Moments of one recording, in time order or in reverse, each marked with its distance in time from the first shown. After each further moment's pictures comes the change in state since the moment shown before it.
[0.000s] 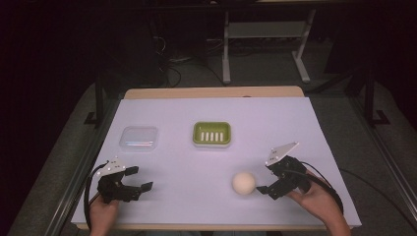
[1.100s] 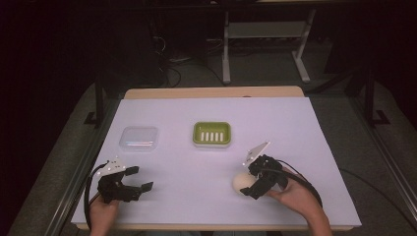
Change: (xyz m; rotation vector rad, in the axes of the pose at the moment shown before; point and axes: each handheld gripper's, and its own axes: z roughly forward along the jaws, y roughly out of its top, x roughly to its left) left arm 0.000 0.001 0.000 0.004 -0.006 0.013; right arm 0.009 0.031 0.044 0.077 0.051 -0.069
